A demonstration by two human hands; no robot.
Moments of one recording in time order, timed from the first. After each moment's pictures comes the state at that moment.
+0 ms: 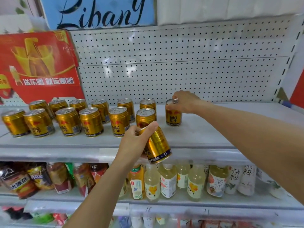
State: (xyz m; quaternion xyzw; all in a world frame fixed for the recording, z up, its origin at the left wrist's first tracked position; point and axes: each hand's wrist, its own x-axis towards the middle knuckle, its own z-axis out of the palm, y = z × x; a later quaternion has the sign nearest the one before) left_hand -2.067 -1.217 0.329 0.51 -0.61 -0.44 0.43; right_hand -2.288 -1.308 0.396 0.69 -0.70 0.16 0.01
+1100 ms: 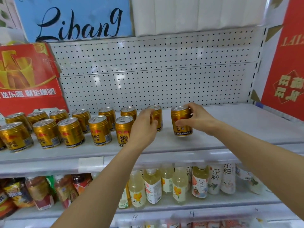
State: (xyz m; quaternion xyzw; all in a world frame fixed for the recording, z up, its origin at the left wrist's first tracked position) left_hand -2.157 -1.245 0.358 0.45 -0.79 -0.15 0.38; right_hand -2.358 -1.212 0.373 0.58 -0.65 0.44 -0.25
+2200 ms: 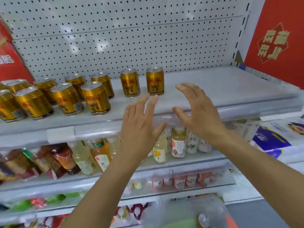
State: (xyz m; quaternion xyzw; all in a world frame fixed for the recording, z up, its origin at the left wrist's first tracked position) left_hand -2.186 -1.164 0.288 0.37 -0.86 0.08 0.35; right_hand -2.367 -1.114 0.310 0.66 -0.64 0.37 0.13
